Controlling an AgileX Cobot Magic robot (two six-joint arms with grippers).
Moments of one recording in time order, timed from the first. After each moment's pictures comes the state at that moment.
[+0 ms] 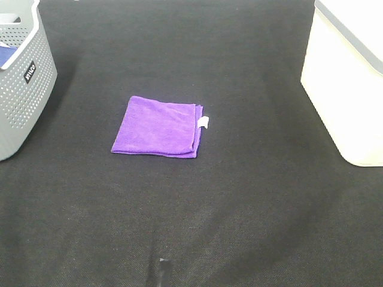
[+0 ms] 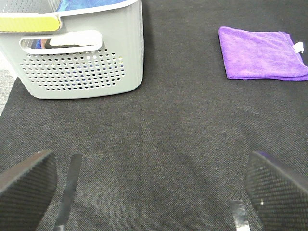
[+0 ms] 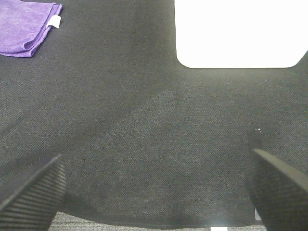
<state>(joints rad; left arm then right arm) -0.02 0.00 -0.50 -0.03 1.05 0.03 -0.03 0.01 -0.46 0.05 1.11 -0.07</state>
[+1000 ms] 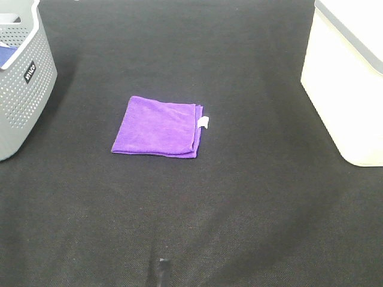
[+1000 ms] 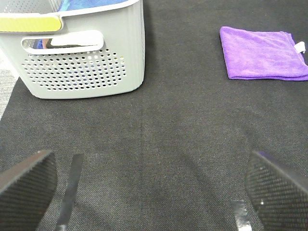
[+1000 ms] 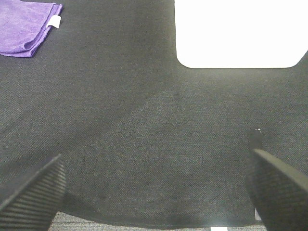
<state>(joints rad) -0.02 0.00 -0.50 -0.02 1.05 0.03 -0.03 0.01 -0.46 0.05 1.11 -0.07</state>
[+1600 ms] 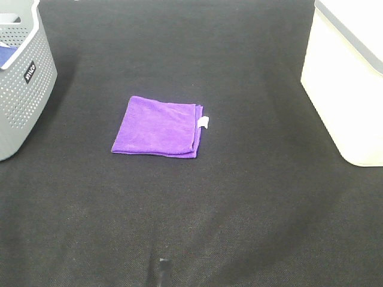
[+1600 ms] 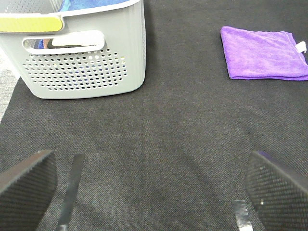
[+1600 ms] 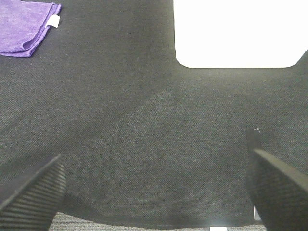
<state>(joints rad) -0.02 0.00 -0.50 -0.02 1.05 0.03 -0.03 0.01 -0.46 0.05 1.11 -0.07</state>
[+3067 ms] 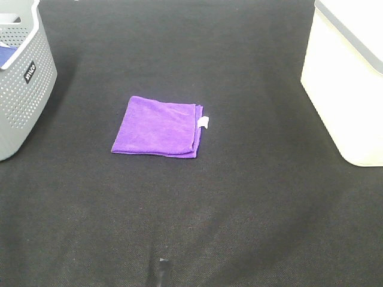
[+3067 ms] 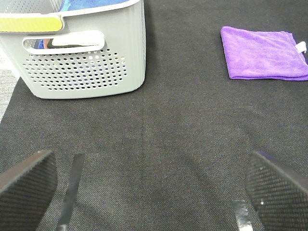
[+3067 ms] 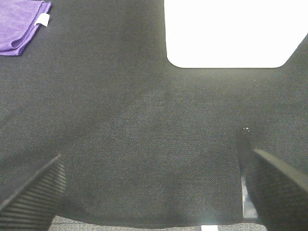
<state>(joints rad) -0.02 0.00 -0.50 -0.02 1.05 0.03 -0.03 0.01 -0.46 0.01 1.10 -0.07</state>
